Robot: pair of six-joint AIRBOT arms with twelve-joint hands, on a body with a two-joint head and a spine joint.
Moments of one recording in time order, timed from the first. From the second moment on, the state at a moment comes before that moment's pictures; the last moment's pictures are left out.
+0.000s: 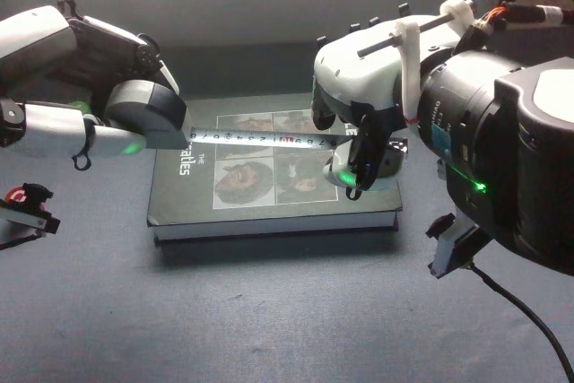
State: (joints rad) left arm 0.76 -0.81 1.13 0.10 -0.62 0.07; right arm -0.06 -1.29 0.77 -1.31 -0.99 0.43
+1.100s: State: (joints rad) left arm 0.76 -0.81 1.13 0.04 -0.60 0.12; right arm -0.09 -1.30 0.77 -1.35 -1.00 0.45
